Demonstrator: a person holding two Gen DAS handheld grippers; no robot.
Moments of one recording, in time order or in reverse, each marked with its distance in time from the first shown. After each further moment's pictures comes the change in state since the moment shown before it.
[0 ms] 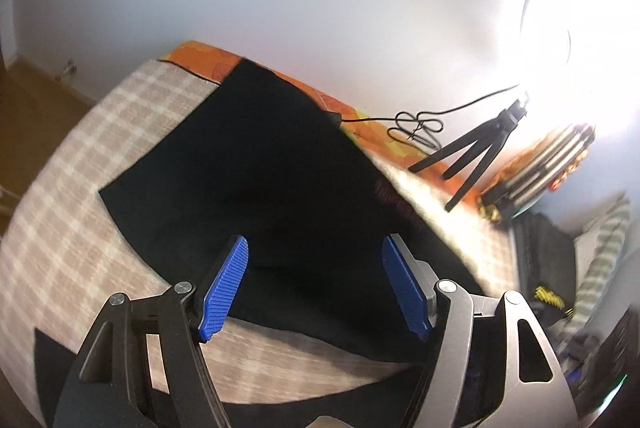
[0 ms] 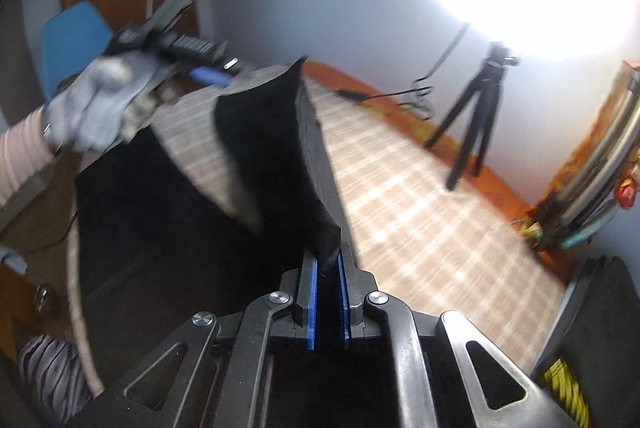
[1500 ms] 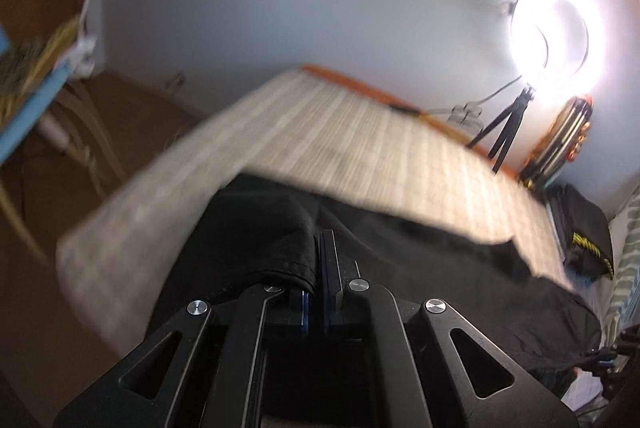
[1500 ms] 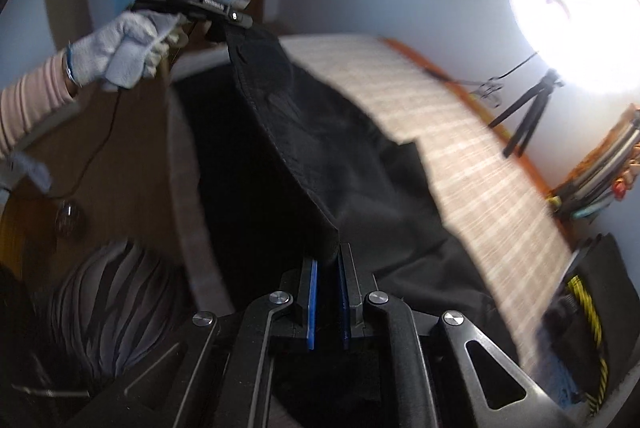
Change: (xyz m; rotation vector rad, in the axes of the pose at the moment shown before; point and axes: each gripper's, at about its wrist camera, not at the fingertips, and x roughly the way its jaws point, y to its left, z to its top) left arm -0.151 0.085 -0.179 -0.036 -0.186 0.223; right arm -0.072 0.152 -0.080 -0.184 0.114 0.017
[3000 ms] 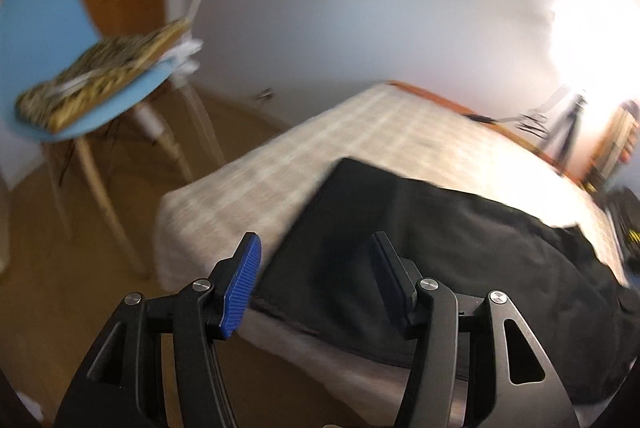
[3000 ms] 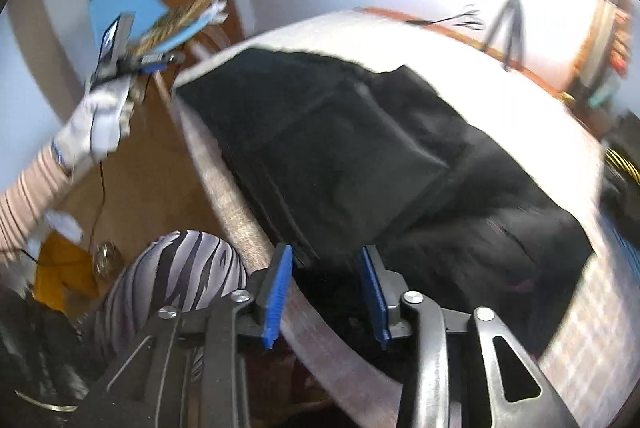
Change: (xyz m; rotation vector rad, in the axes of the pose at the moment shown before) left arm -0.054 0.012 -0.057 0.014 -0.154 0.237; right arm -0.011 -0.018 -0.075 0.313 -0.046 0.101
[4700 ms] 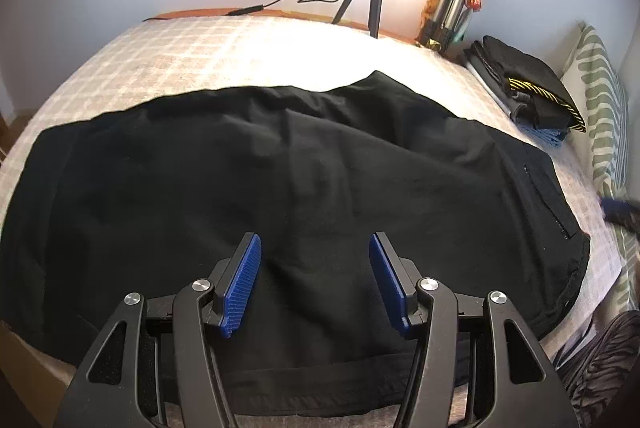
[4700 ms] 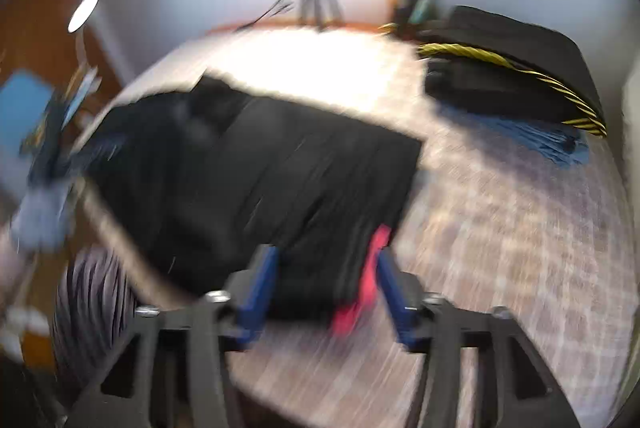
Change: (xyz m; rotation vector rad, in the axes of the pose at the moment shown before) left arm 0.034 -0.191 -0.055 0.361 0.258 -0.441; right arm -0.055 -0.142 -0.065 0.383 -0.047 -0.280
